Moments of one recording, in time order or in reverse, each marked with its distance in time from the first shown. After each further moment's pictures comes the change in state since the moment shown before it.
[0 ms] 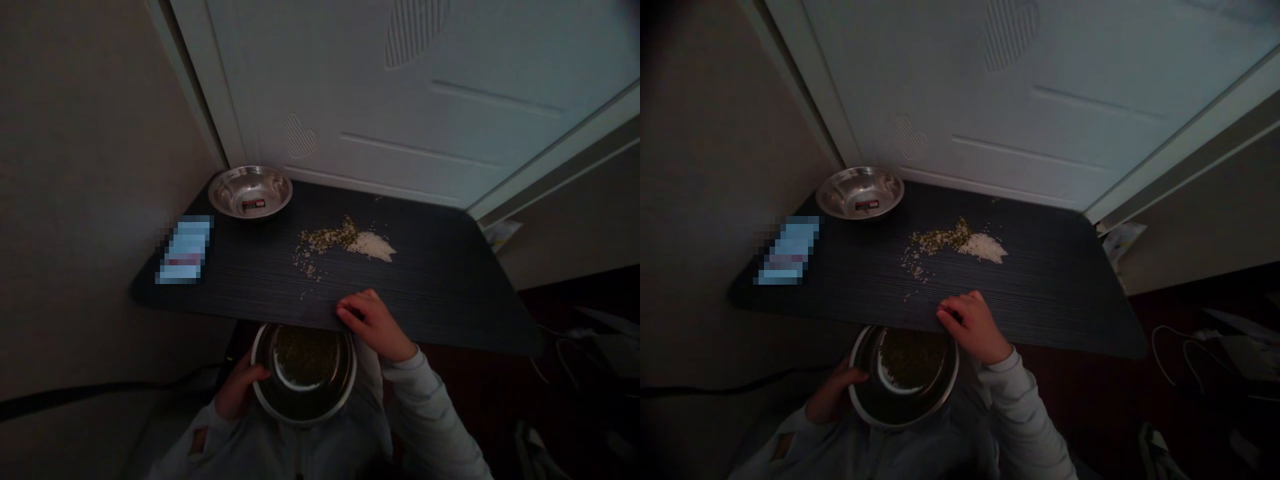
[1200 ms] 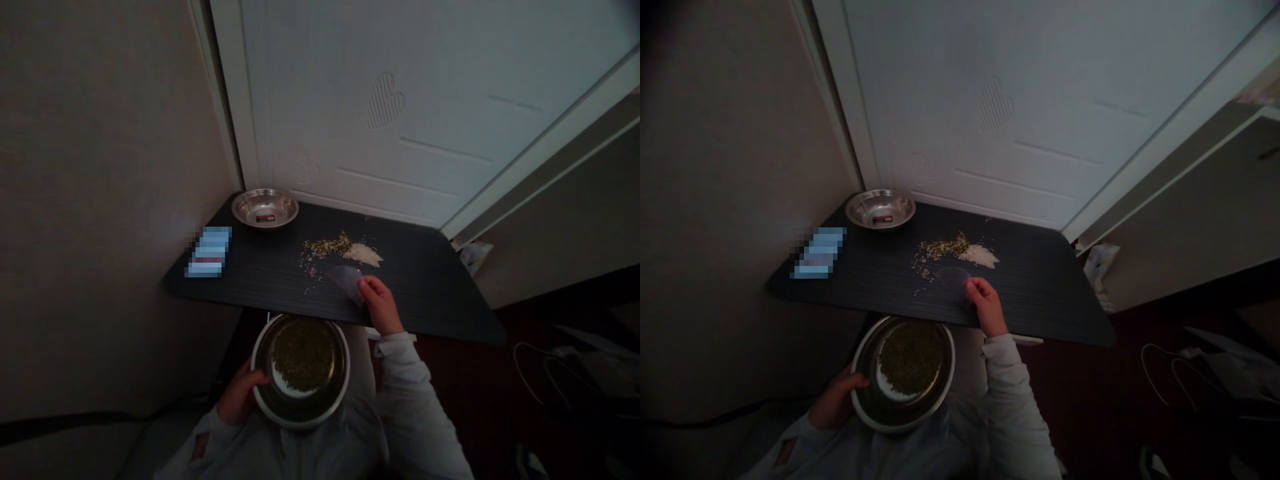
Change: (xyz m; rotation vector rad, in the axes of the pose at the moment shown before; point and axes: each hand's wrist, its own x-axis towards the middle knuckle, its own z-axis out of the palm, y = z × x) left_hand -0.019 -0.018 -0.012 -0.086 -0.025 0.063; right_hand 0.004 0.033 0.012 0.757 0.498 0.228
